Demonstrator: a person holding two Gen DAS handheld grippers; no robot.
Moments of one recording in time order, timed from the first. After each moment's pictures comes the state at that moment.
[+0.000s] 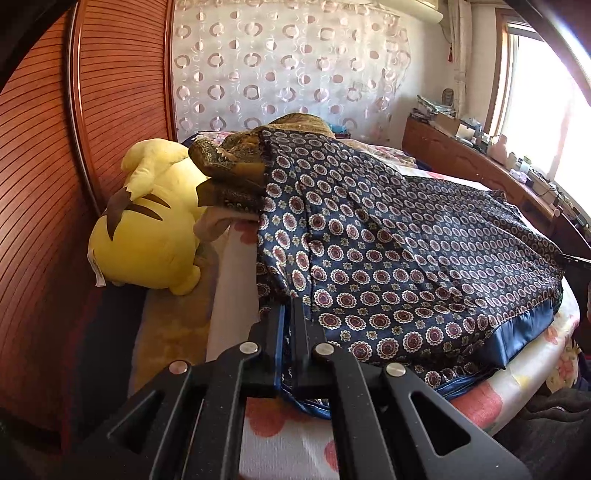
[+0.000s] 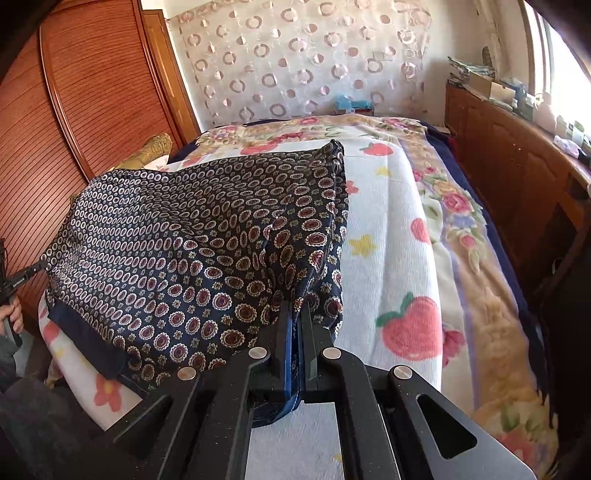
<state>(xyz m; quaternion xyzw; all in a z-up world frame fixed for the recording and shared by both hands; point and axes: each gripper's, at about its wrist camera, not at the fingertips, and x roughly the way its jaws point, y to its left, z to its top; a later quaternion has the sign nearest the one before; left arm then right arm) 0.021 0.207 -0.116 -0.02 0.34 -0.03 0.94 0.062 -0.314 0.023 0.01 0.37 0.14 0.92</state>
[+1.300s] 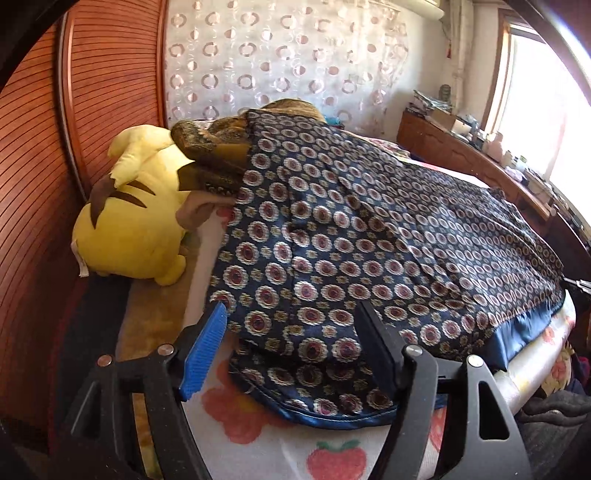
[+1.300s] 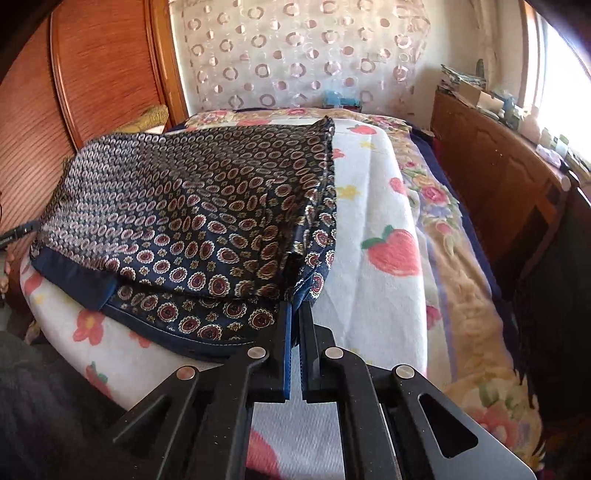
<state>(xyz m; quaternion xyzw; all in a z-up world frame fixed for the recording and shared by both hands) 0.032 0.201 -0.133 -0.04 0.35 -0.04 0.93 0.007 -0.307 0.006 -0.04 0.37 0.11 0.92</state>
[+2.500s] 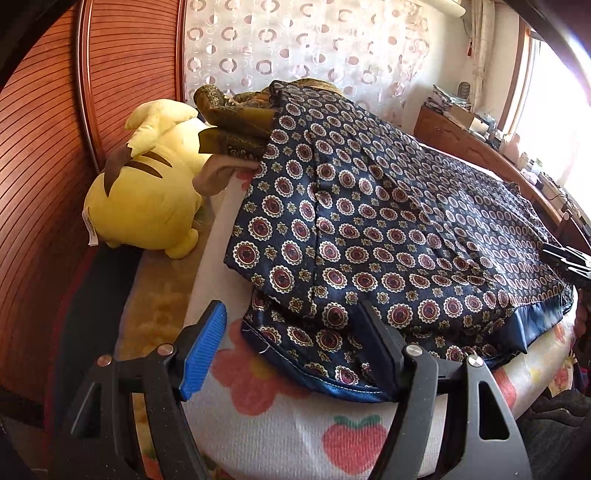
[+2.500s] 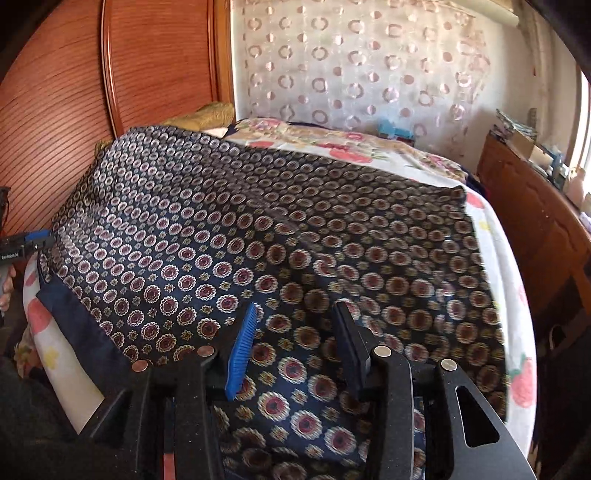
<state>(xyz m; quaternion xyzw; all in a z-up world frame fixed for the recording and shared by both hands) 0.021 0.206 -0.155 -0.05 0.38 -0.01 0.92 0.060 -0.164 -0.021 -0.11 0.34 0.18 0.92</state>
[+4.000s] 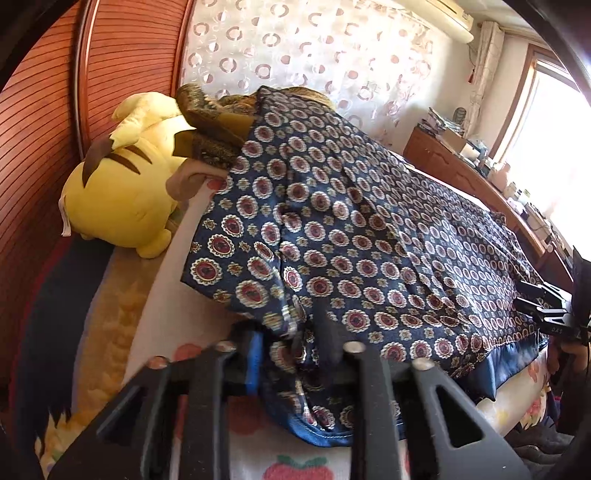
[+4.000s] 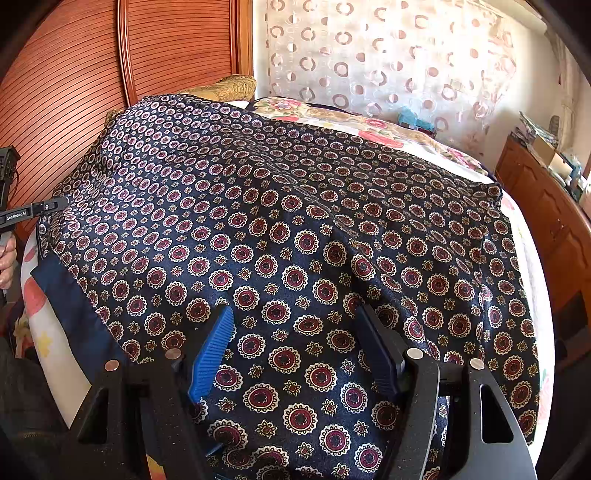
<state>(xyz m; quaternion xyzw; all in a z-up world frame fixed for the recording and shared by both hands) 0.038 0.194 -0.152 -0.11 0.36 -0.04 0.93 0.083 -0.144 -0.036 -0.14 0.37 0.21 0.90</state>
